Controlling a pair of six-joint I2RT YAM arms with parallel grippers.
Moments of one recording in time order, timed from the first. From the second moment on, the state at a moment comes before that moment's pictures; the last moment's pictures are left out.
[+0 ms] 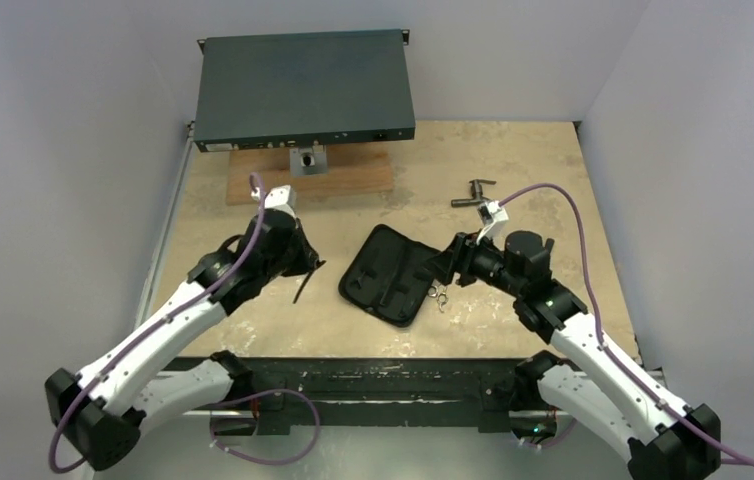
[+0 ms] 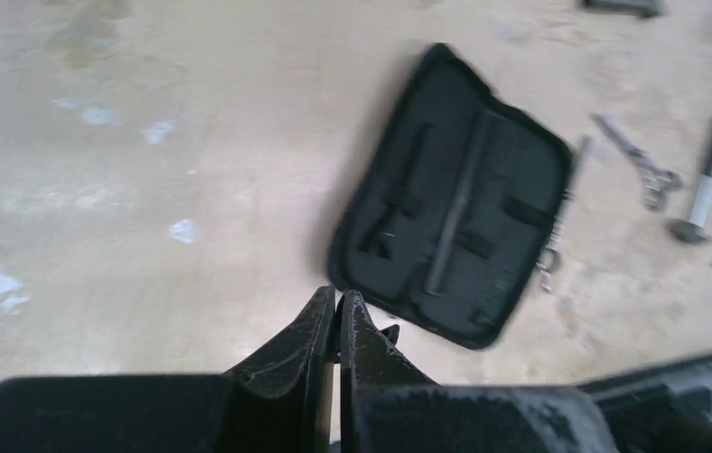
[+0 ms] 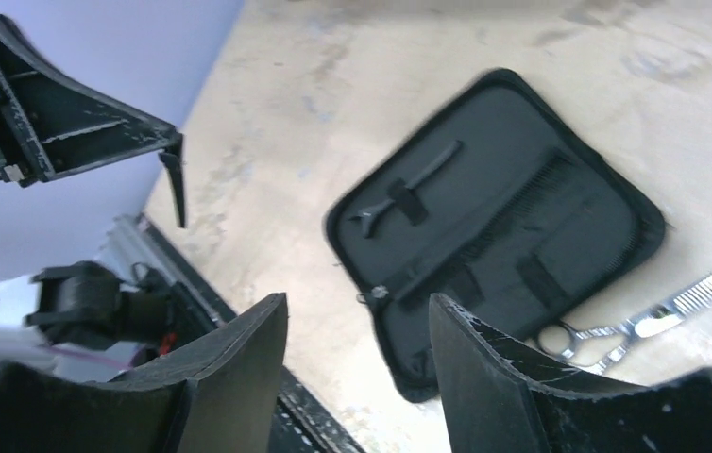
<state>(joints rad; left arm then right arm) -0.61 1.03 0.91 -0.67 -0.25 -0.69 0.50 0.79 0.56 -0.13 -0.29 0.56</state>
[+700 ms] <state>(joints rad) -0.71 0.85 0.55 0.28 0.27 -1.01 0.84 0.79 0.52 0.26 -0.45 0.54</state>
